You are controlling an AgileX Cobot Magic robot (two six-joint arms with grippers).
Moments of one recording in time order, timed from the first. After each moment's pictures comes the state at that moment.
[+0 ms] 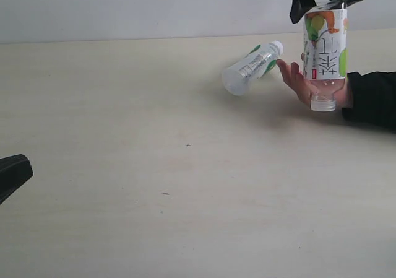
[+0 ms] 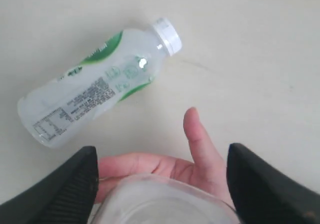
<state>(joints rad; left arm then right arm) -0.79 0.46 -0.08 -0.62 -0.08 0.44 0.12 2.13 -1.97 0.09 1.10 -0.13</state>
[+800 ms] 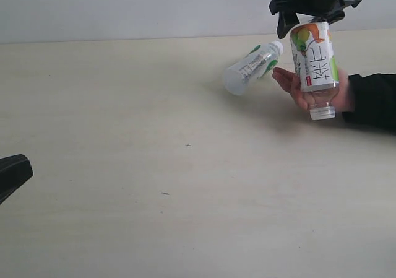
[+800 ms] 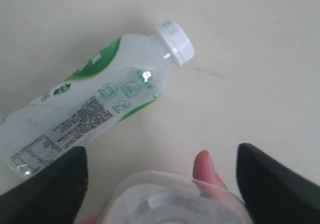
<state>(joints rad) -0.79 0.46 -0.08 -0.62 -0.08 0.44 0.12 2.28 -2.07 0.12 1.08 -0.12</state>
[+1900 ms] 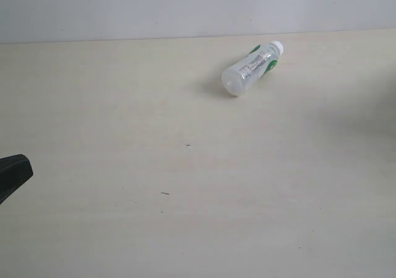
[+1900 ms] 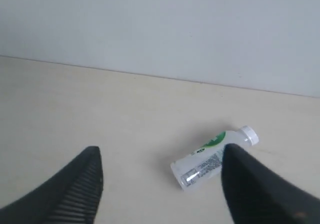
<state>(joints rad) -0.79 0.46 -0.08 -0.62 -0.08 0.44 0.12 1.78 -2.15 0.37 1.22 -0.08</state>
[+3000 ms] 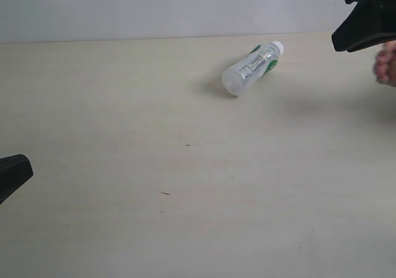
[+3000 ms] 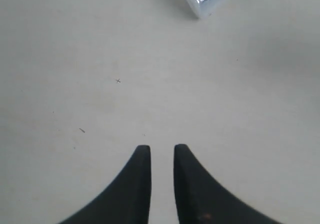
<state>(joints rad) -0.79 0.46 -0.08 -0.62 -0.08 0.44 0.12 1.31 -1.16 0.45 1.06 -0.26</state>
